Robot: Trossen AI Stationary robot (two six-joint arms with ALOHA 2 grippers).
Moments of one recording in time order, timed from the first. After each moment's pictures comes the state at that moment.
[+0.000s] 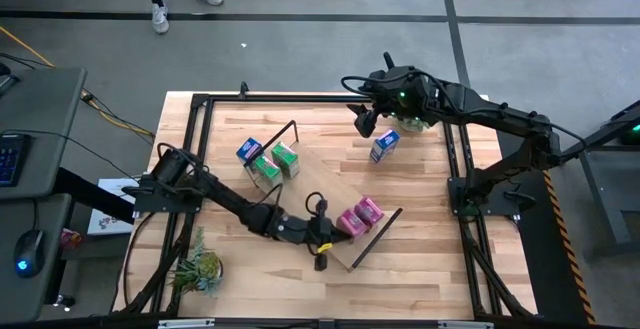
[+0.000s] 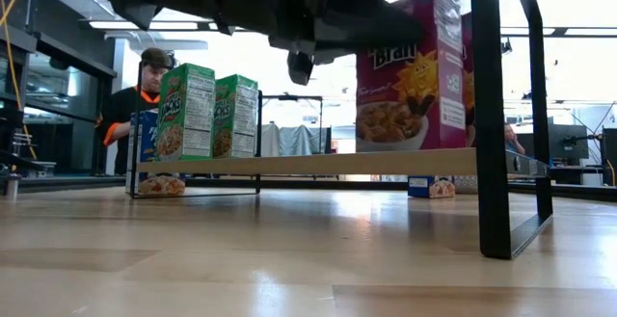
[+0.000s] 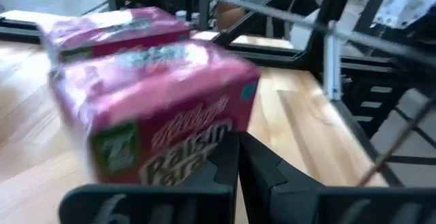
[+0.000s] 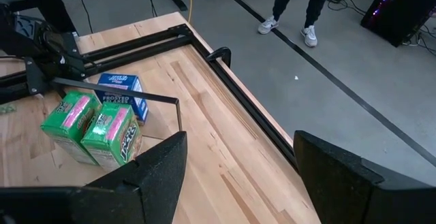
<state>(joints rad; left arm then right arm) -0.40 1.95 1.01 0.70 -0.35 -0.20 -0.24 1.41 1.57 -0.70 0.28 0.10</state>
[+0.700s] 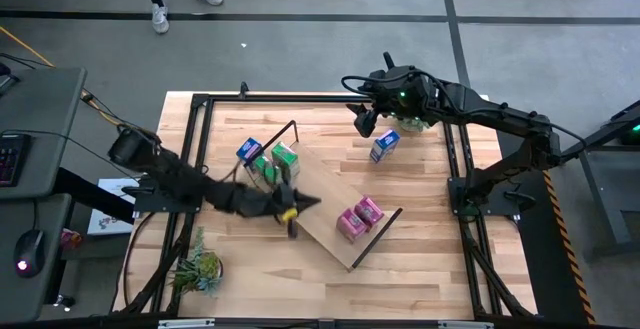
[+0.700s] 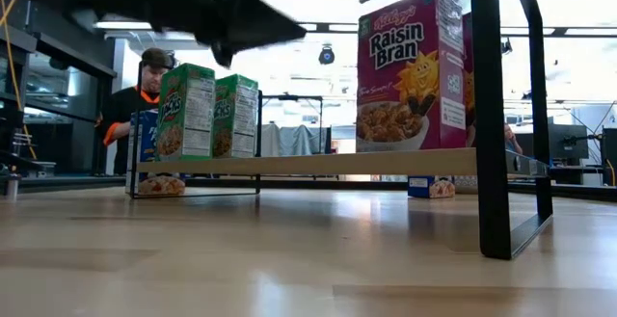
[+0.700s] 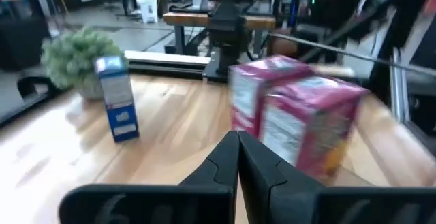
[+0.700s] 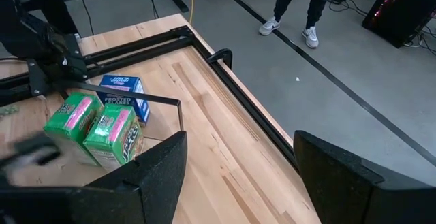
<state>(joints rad) -0.32 1.57 0.60 0.82 -0.48 -0.10 -0.24 1.41 1.57 -0.69 0.28 0.10</state>
